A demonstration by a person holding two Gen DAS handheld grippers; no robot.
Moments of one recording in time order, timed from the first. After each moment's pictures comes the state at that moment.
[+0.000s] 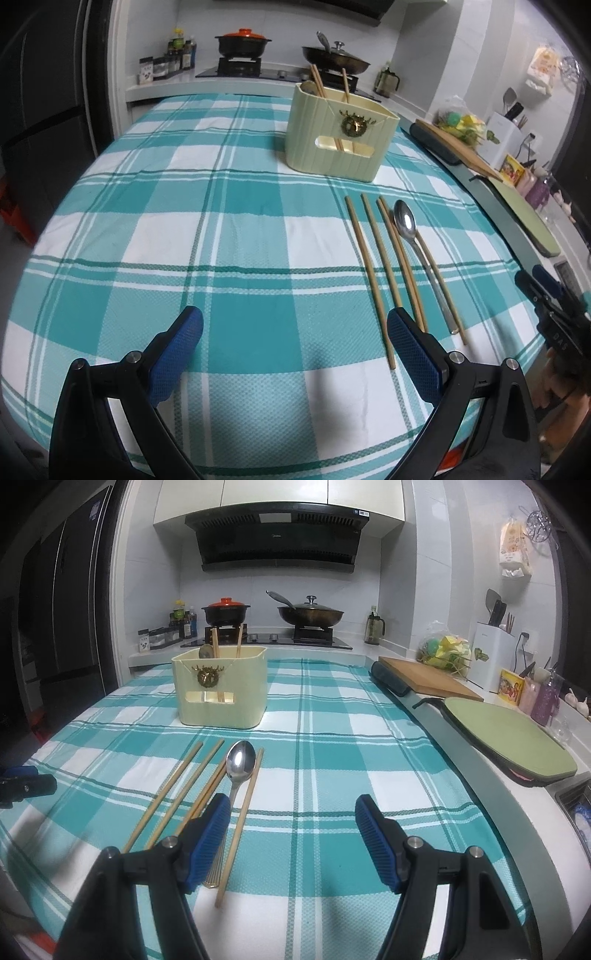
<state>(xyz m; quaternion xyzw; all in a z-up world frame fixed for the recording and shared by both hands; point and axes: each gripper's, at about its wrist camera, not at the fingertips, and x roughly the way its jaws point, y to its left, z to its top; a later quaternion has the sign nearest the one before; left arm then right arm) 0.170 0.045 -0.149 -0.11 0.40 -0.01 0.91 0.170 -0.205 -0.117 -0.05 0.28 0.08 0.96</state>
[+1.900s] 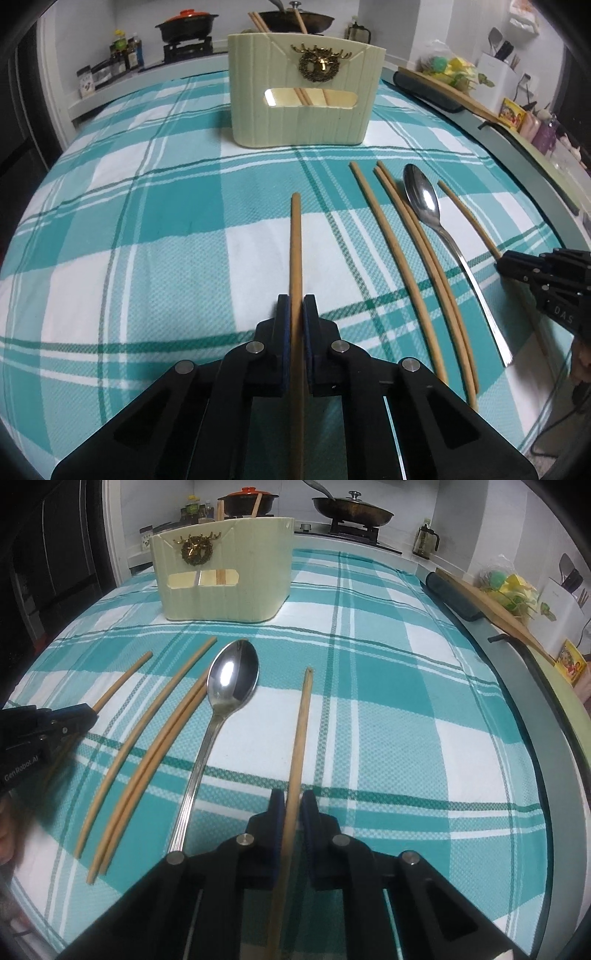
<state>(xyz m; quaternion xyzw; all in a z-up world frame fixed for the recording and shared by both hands) 0.264 0.011 -0.201 -0.03 0.45 -0.05 0.89 0.275 -0.180 -0.185 -0.10 0.47 0.13 0.86</state>
